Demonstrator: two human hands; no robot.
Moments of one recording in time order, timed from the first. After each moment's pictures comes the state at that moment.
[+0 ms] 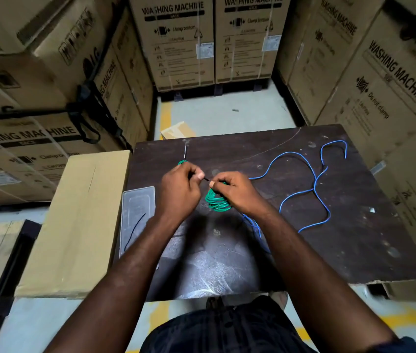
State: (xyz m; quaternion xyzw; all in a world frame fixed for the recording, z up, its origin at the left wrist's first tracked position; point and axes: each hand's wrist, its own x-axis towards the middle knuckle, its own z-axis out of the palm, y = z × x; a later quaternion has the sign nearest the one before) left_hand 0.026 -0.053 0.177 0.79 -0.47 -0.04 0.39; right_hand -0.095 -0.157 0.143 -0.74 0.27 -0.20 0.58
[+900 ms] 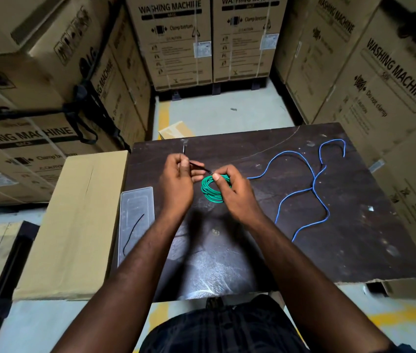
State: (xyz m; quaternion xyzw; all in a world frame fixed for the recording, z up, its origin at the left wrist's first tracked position) left_hand 0.018 -0.078 0.169 0.65 -0.26 -0.22 0.68; right_hand -0.100 -0.140 0.141 -0.75 0.31 -0.35 0.47
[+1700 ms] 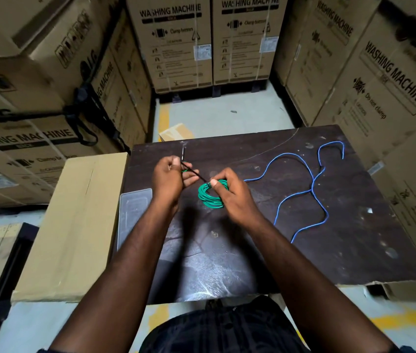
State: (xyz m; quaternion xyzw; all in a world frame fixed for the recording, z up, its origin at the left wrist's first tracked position) left_hand 0.036 -0.087 0.175 0.64 -0.13 -0.33 0.68; right_hand -0.102 -0.142 0.136 -0.74 0.31 -0.32 0.51
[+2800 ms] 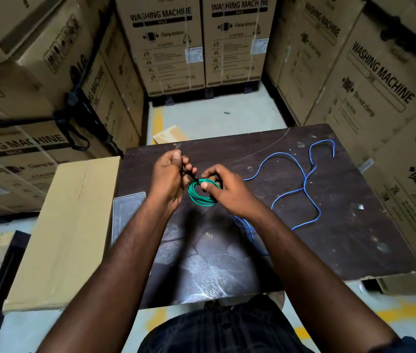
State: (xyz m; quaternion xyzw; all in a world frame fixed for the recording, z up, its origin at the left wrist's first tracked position) left_hand 0.019 -0.097 0.197 0.54 -0.13 -0.40 0.73; right_hand -0.107 -0.164 0.145 -0.79 0.28 -0.24 0.48
